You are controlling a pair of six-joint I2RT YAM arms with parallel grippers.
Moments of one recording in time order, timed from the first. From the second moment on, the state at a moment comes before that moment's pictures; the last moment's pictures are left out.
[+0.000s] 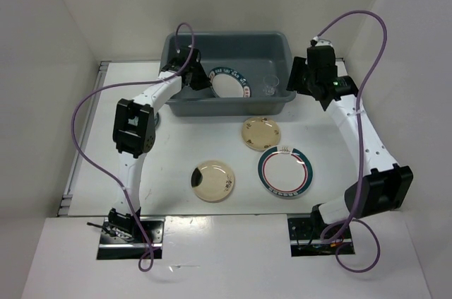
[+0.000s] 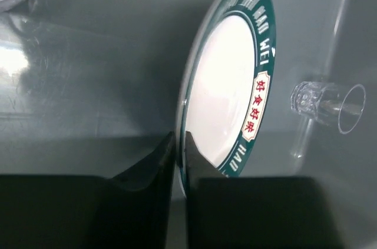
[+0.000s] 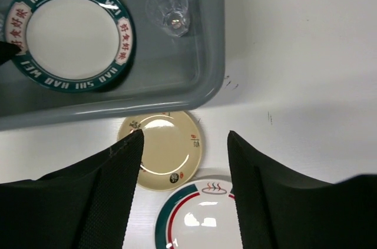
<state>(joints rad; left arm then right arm) -0.31 2.27 1.97 -0.45 0.09 -0.76 0.21 1.42 1.49 -0.70 0.17 0.32</state>
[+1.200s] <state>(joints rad) -0.38 1.58 1.09 -0.43 0.62 -0.22 0.03 1.75 1.31 -0.78 -0.04 0.22</state>
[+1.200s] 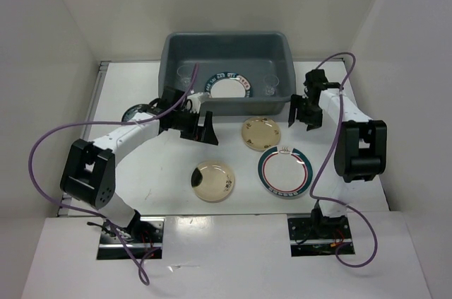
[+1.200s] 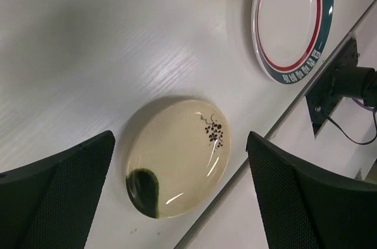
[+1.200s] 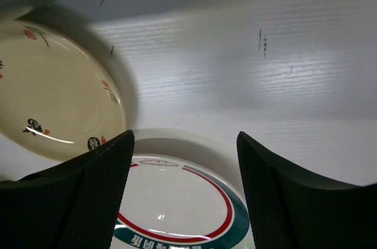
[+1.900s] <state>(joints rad) -0.64 1.81 1.26 -0.41 0.61 -0.22 -0.06 1.70 1.22 -0.81 -0.02 0.34</state>
